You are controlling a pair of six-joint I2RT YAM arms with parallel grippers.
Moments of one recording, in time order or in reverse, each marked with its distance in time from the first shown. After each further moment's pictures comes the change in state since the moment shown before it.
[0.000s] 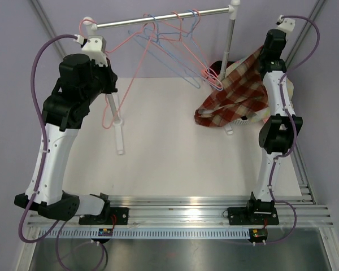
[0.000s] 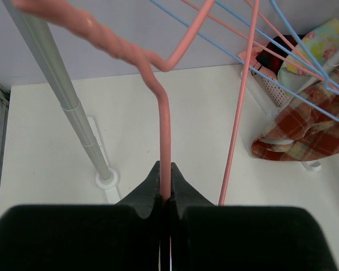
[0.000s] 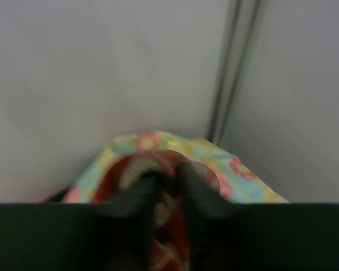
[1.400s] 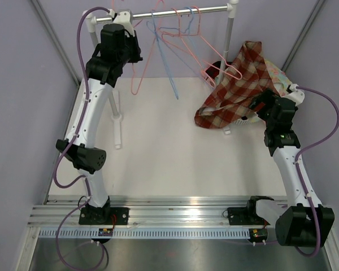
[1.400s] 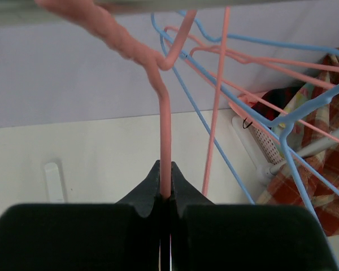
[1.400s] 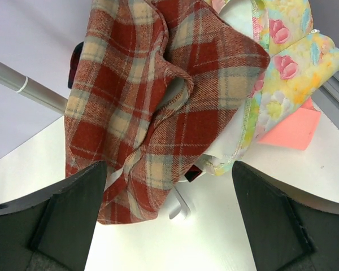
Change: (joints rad) left arm 0.000 0.580 0.503 0.119 -0.003 -0.066; right arm -0.008 -1.152 -1.438 0.117 -0.244 0.400
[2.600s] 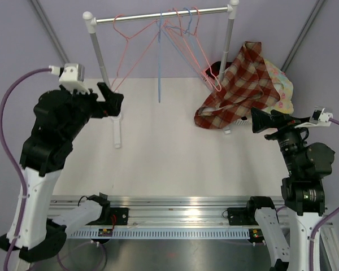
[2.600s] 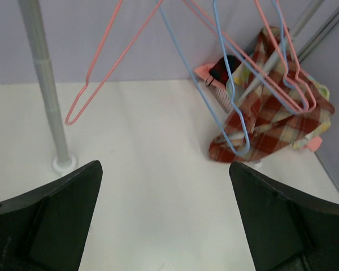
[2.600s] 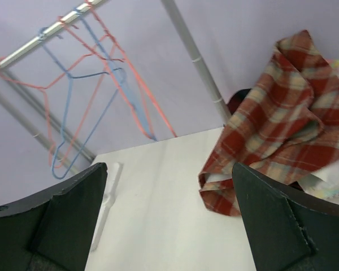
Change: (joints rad) left arm -0.036 -0.822 -0.693 -0.051 0.057 -0.069; right arm 0.023 -0.524 0.082 -0.171 -0.366 0.029
